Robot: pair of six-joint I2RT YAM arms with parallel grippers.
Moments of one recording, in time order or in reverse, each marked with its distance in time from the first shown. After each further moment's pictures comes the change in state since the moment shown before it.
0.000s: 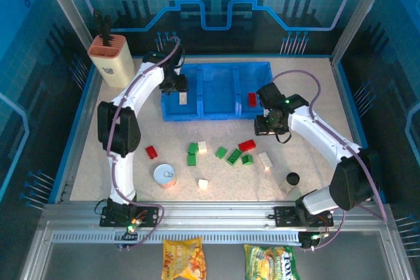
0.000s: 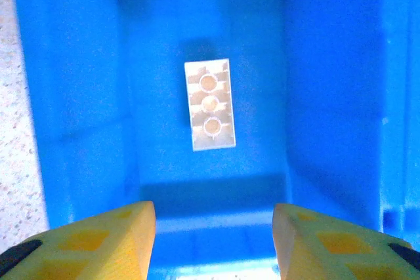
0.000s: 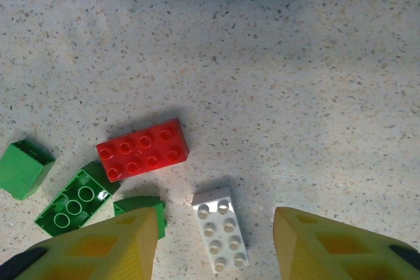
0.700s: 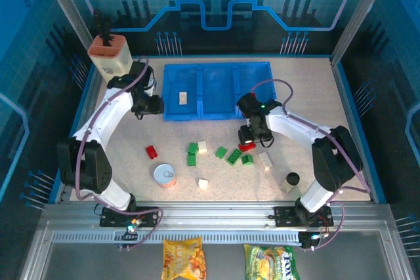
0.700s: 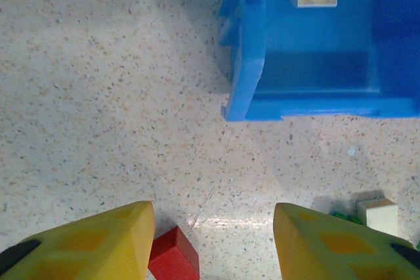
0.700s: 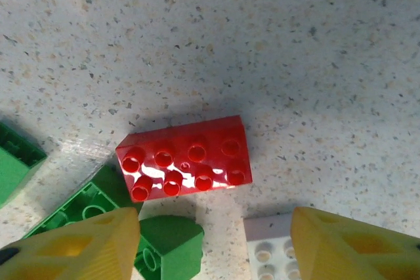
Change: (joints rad) left arm 0.131 -0.472 -0.562 0.083 0.046 0.076; right arm 0.123 0.204 -0.027 0.098 -0.013 0.008
